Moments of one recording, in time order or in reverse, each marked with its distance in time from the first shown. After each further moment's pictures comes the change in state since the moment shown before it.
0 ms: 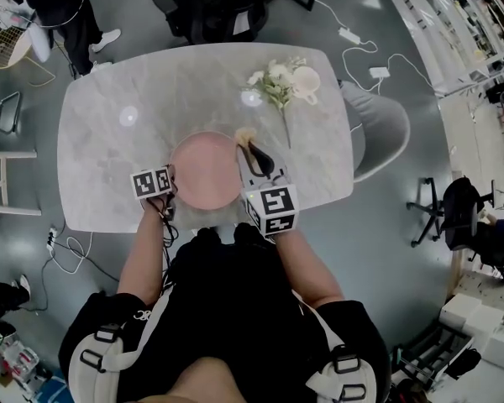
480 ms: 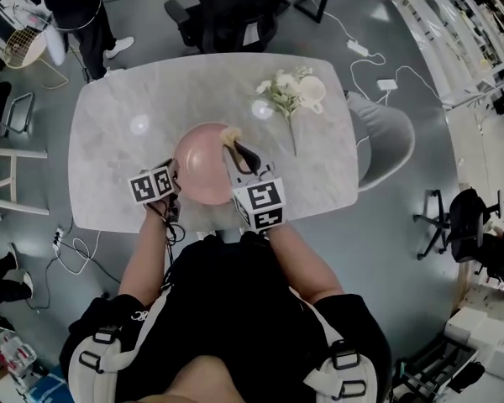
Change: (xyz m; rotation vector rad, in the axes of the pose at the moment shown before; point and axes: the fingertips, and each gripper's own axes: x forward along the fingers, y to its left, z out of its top) left arm -0.054 -0.029 0.049 0.001 -0.185 -0.031; right arm 0.023 0.036 0.014 -0.022 -0.023 0.110
